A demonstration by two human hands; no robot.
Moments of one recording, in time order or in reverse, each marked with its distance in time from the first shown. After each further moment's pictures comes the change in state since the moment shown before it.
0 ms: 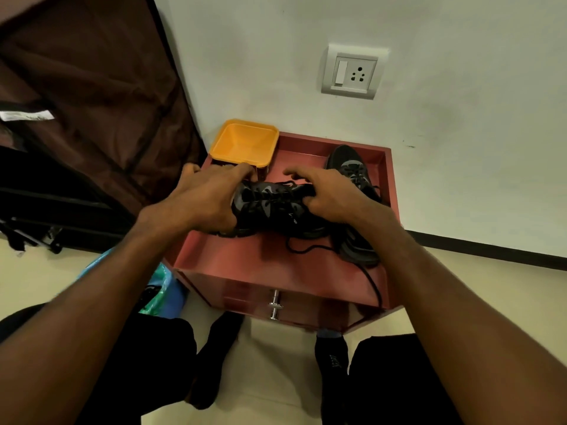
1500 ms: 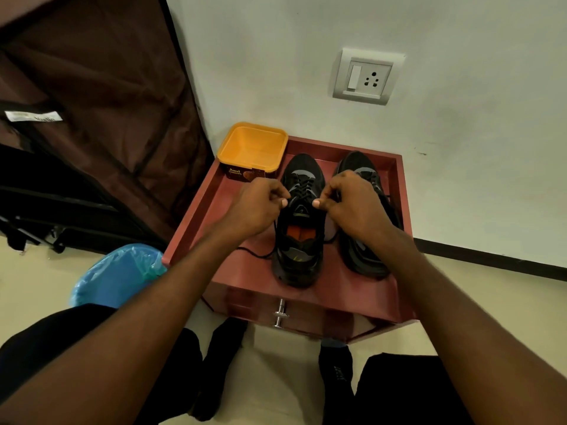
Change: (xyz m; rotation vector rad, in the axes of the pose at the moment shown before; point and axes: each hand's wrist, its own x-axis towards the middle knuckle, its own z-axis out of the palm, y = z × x) left_hand 0.047 0.029 0.061 -0.754 0.131 -0.148; right_hand -0.009 0.013 0.011 0.110 0.233 0.178
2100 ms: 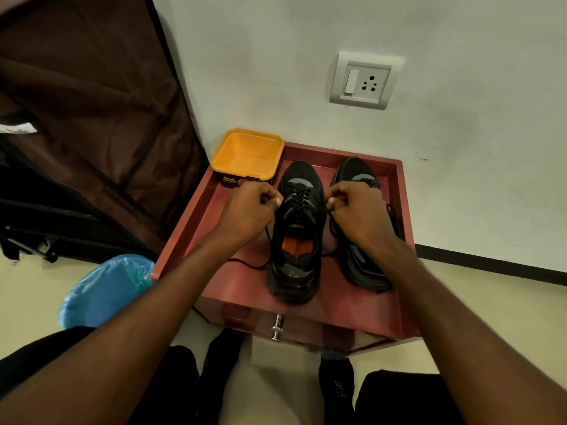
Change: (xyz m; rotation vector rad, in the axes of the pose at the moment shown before) left_hand 0.015 -0.010 0.005 -0.052 0.126 0.043; right_hand 0.018 0.029 0.013 0.102 0.123 0.101
